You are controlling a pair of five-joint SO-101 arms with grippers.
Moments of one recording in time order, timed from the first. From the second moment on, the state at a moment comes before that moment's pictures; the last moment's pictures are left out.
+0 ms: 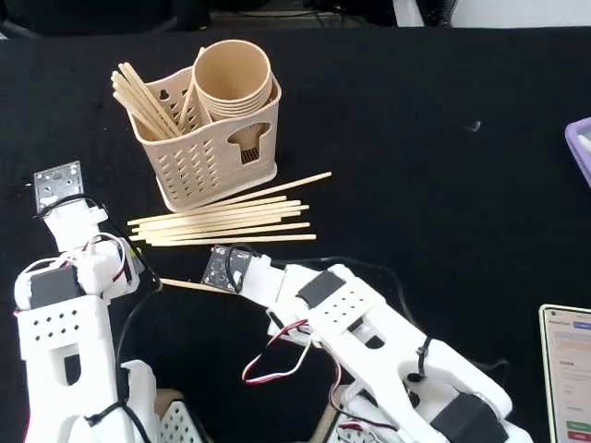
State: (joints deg) left arm -22.1 -55.8 58.0 67.3 -0.3; right arm -38.3 -29.5 66.5 49.3 33.2
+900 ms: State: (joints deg) left arm -22.1 -55.8 58.0 67.3 -0.3; right arm -29.2 -29.6 64.6 50.0 36.5
